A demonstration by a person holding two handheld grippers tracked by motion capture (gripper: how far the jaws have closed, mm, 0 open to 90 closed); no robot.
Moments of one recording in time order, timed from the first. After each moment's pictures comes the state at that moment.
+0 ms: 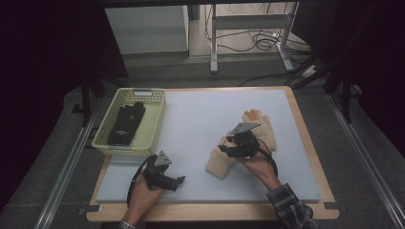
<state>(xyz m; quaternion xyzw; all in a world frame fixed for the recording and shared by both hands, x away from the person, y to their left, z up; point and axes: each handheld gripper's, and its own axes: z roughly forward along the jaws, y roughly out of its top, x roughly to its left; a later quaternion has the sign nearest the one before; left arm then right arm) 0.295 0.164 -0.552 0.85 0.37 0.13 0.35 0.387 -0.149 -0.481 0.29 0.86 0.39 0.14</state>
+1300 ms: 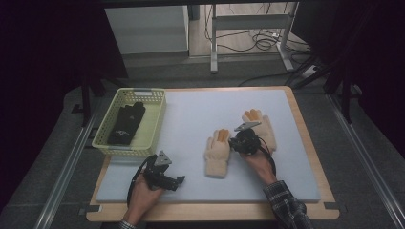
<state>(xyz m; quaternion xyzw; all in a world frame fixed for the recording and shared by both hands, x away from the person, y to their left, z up) 0.295 0.165 -0.552 0.85 0.37 0.13 0.35 0.420 -0.157 -0.526 0.36 0.85 0.35 0.14</state>
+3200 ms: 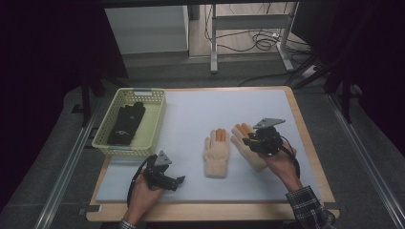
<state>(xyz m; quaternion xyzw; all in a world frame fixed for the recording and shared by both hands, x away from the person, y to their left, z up) 0.295 0.165 -0.552 0.85 0.38 0.13 0.35 0.384 -0.209 -0.457 0.35 0.85 0.35 0.19</state>
